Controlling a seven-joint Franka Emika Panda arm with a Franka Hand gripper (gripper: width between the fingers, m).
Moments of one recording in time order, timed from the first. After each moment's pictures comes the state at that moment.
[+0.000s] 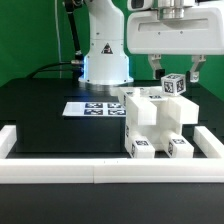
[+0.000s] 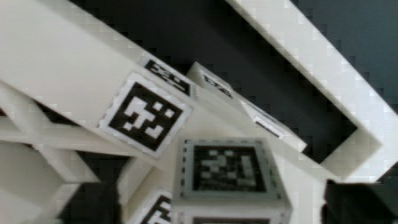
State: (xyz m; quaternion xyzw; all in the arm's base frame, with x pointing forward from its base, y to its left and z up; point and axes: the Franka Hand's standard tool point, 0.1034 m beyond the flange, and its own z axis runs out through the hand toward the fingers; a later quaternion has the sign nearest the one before) arm 0.532 0.094 0.126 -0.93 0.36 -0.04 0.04
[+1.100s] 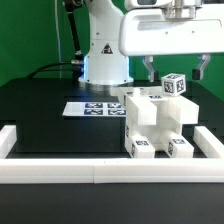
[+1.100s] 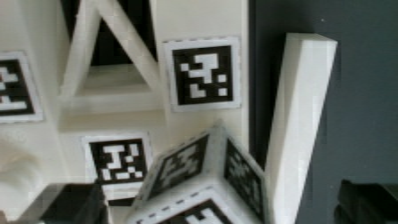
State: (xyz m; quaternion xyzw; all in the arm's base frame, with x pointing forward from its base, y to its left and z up) arm 0.533 0.092 0.126 -1.00 -0.04 -0.05 0.02
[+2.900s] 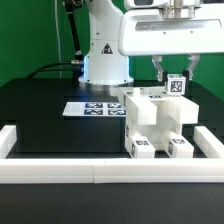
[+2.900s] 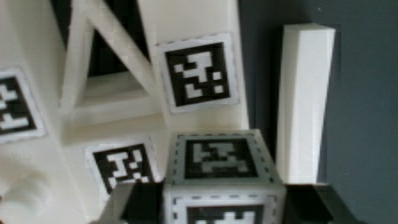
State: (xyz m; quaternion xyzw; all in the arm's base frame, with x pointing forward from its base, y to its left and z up) arm 0.533 0.091 0.126 -1.00 0.06 -0.05 0.02
